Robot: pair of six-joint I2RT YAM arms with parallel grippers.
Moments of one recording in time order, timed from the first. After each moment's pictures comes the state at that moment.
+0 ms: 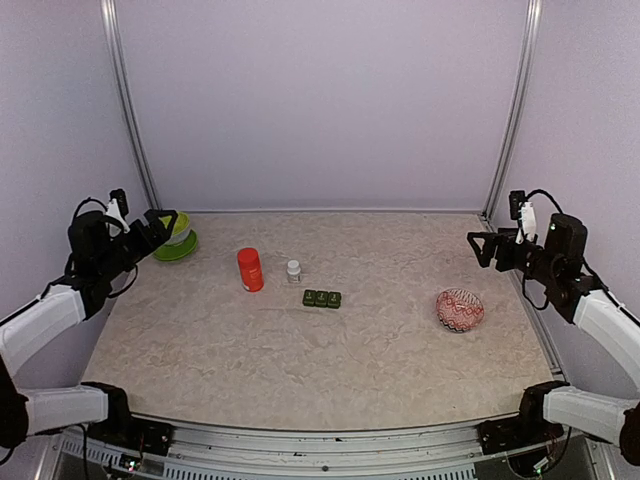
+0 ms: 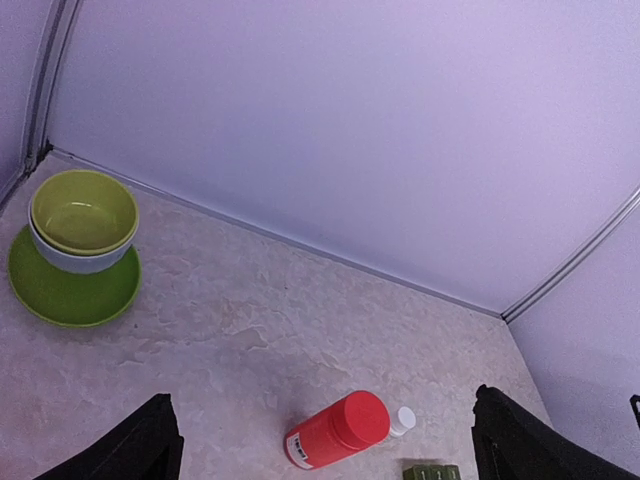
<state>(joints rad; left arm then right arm) -0.06 1.00 0.60 0.25 0.23 -0.54 0.04 0.90 0.61 0.07 -0.34 0.06</state>
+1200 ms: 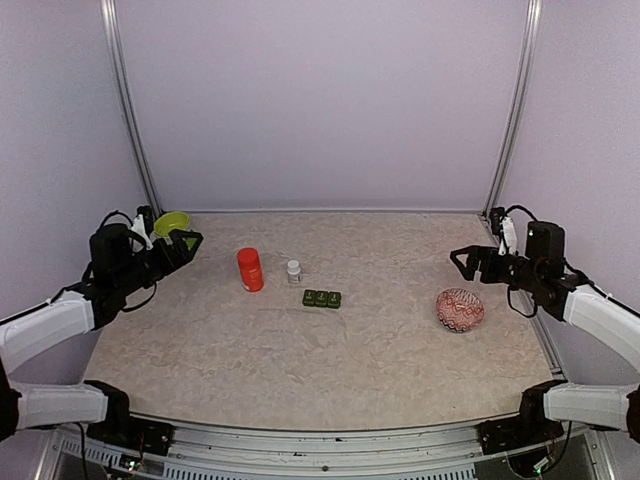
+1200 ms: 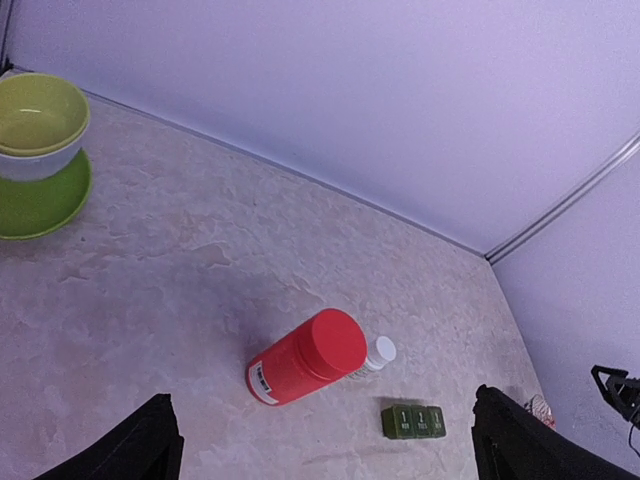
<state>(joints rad) -0.17 1.03 0.53 0.24 0.22 -0.60 0.11 1.00 0.59 0.00 -0.34 0.21</state>
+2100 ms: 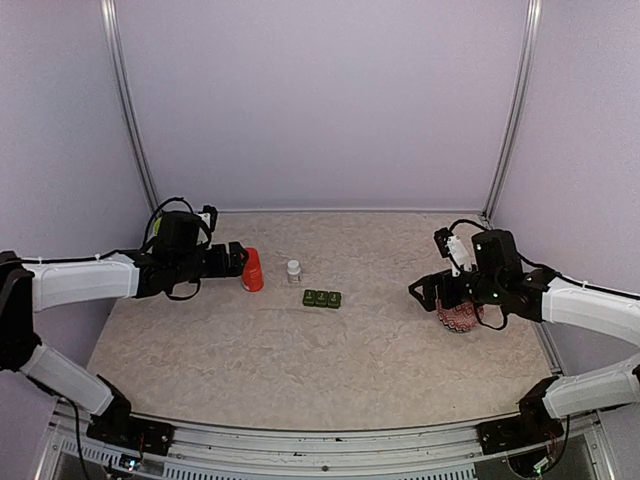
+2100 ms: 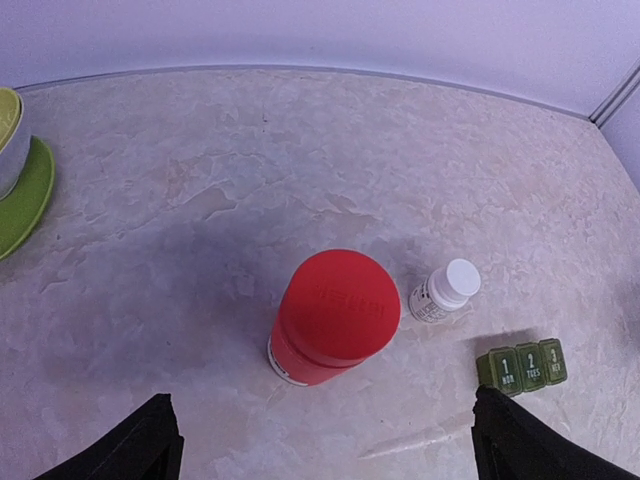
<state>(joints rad) -0.51 1.39 0.80 0.04 -0.12 -0.35 0.52 1.14 0.64 -0.11 -0.08 0.15</state>
